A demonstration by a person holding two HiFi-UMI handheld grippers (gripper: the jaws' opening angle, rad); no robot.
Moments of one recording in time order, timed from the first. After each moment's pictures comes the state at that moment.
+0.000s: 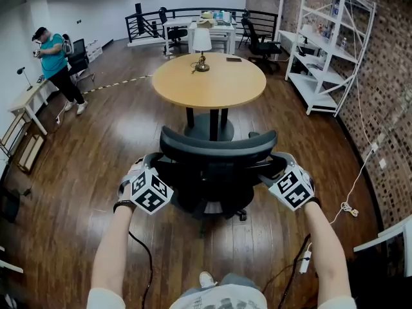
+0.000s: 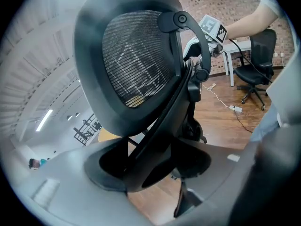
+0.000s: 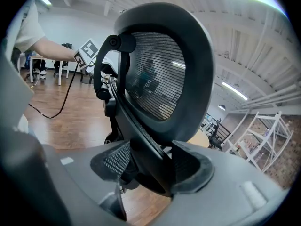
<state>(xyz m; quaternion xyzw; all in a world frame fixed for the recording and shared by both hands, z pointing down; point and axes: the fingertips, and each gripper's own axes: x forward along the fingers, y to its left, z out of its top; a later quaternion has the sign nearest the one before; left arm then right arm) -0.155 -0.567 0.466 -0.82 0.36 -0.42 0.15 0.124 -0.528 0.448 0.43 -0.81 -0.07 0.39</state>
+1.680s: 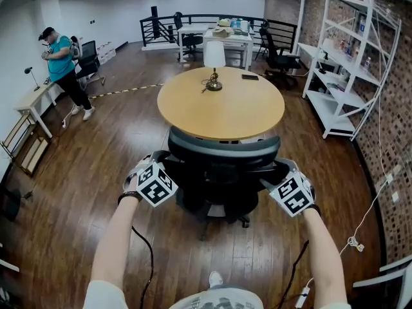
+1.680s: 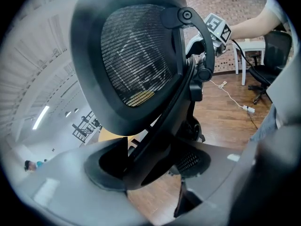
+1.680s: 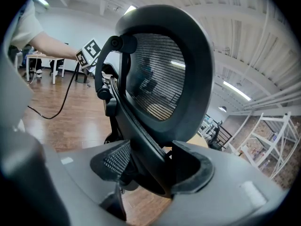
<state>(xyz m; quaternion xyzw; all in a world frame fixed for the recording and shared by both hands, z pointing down) -0.122 -0.797 0.465 -0.81 0.36 -0.44 0.13 0.156 -0.758 0.446 0.43 -0.81 -0.08 0.38</state>
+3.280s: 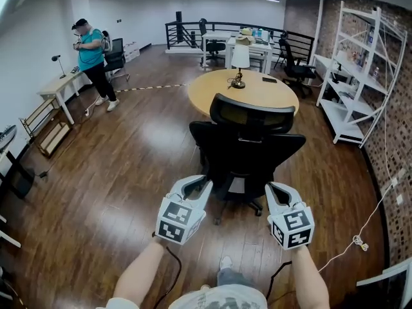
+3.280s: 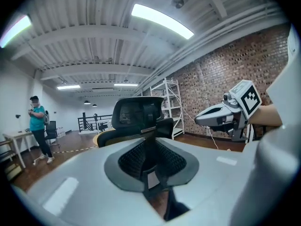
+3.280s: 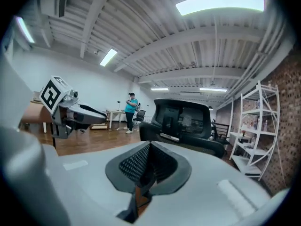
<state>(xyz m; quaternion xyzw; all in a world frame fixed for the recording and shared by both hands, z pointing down) -0.115 -0.517 0.394 -0.88 0.47 -0.10 0.00 0.047 -0.513 0.400 0.51 -0.85 -0.03 0.14</state>
